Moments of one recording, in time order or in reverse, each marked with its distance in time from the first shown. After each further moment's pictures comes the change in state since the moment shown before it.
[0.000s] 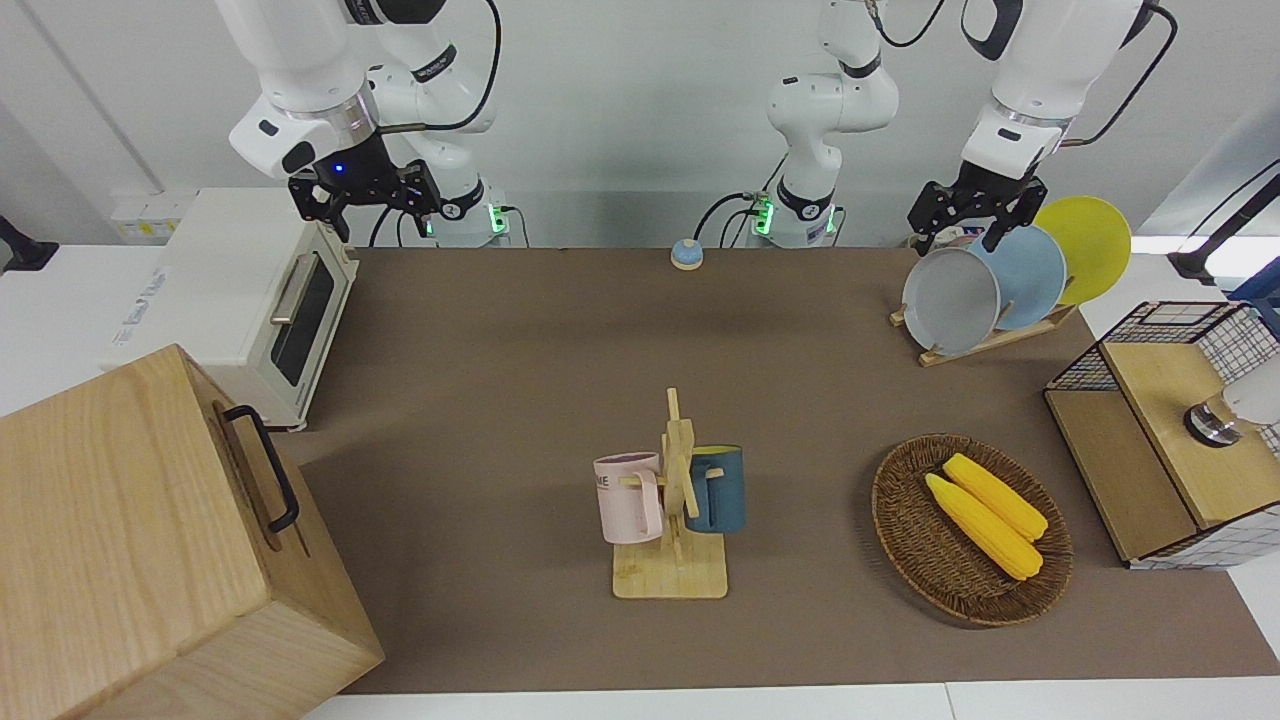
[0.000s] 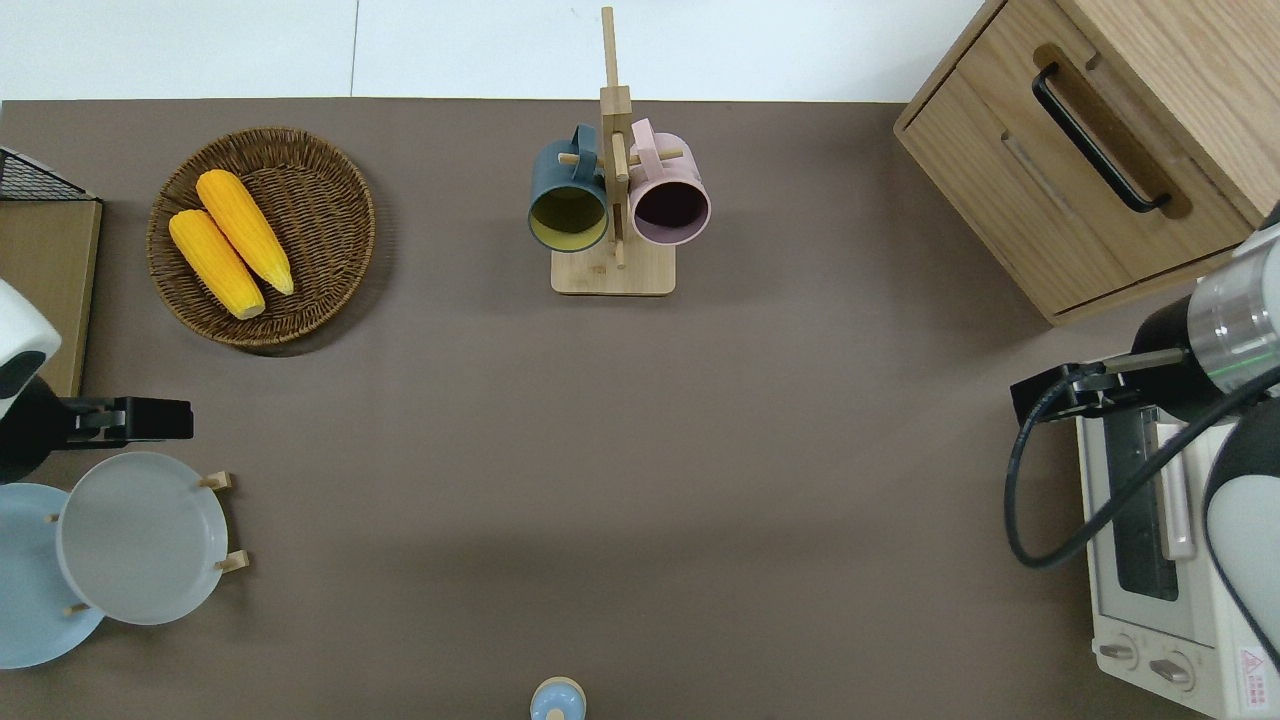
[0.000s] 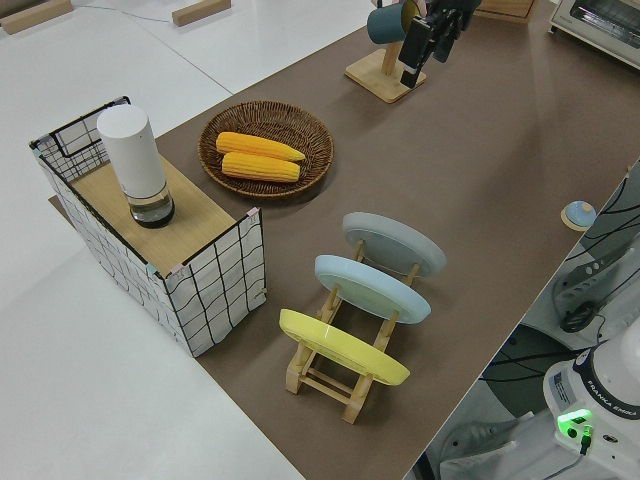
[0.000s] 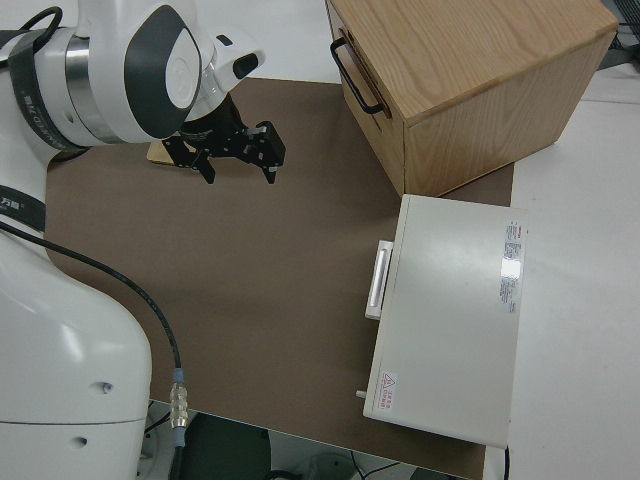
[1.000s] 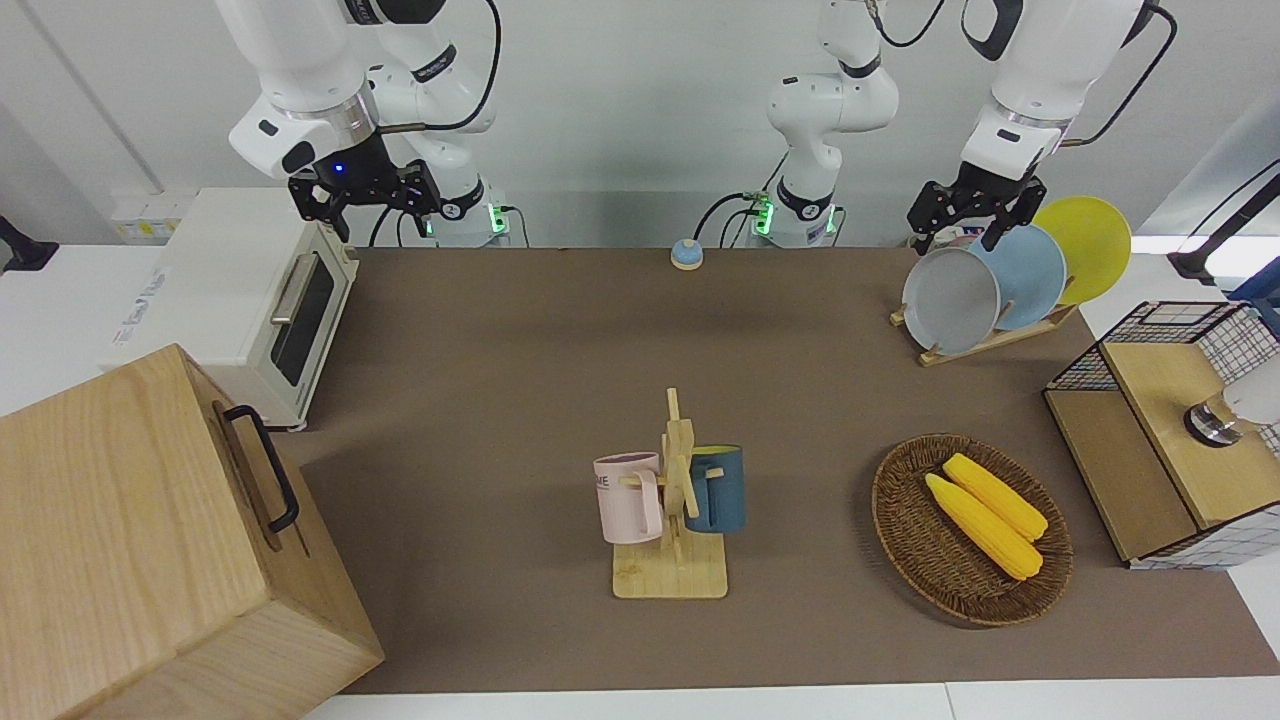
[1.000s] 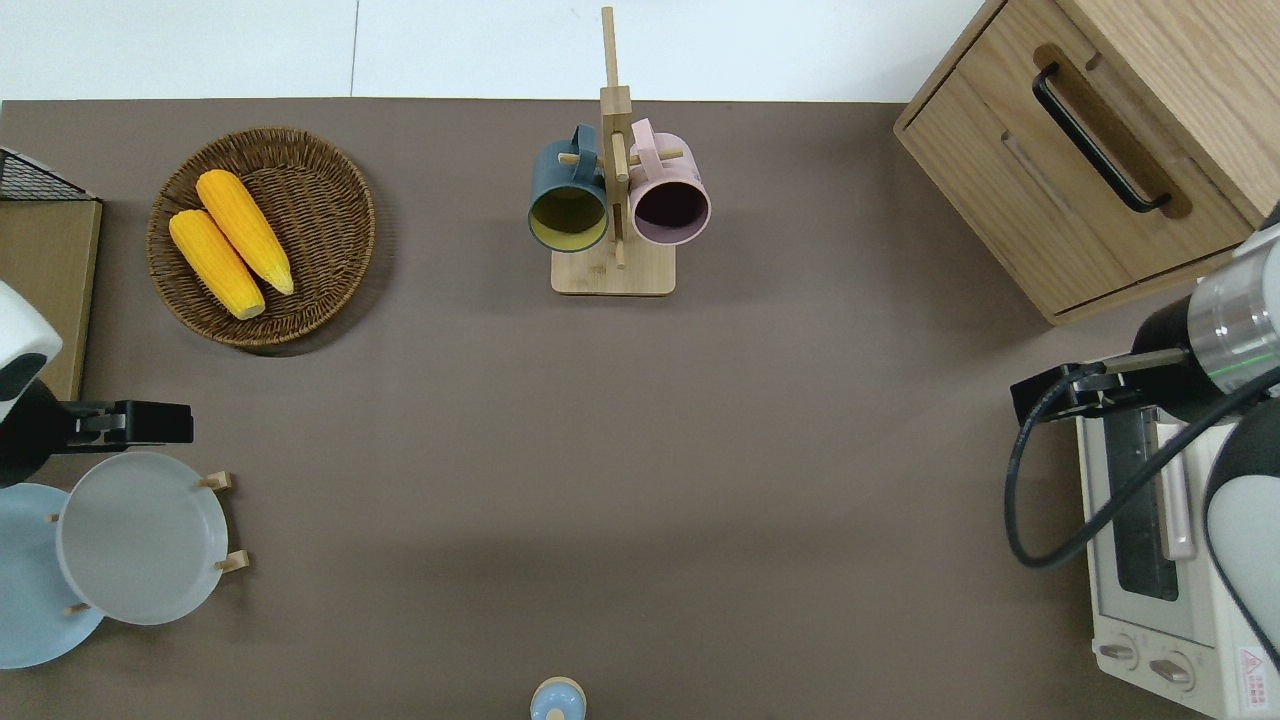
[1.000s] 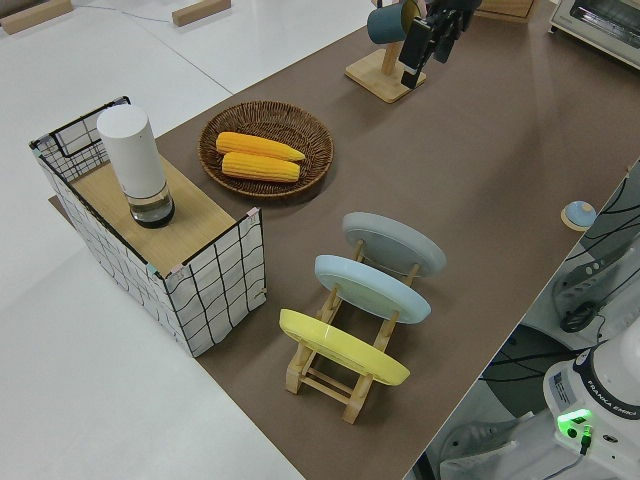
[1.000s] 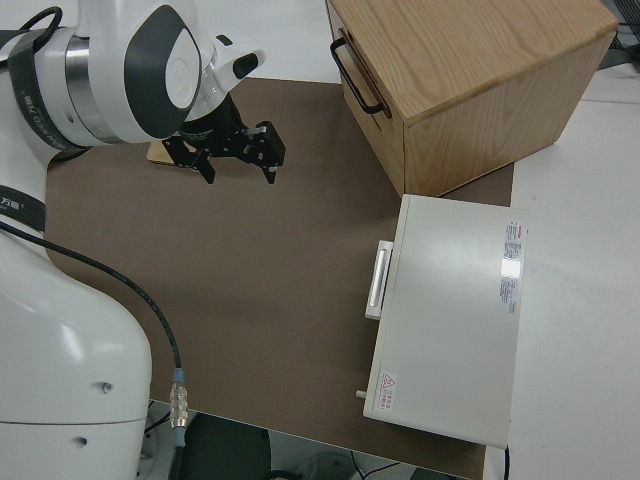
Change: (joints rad) left arm 0.000 0.000 0.002 0.000 0.000 -0.014 0.000; right arm 0.000 0.000 0.000 0.000 0.000 0.000 0.000
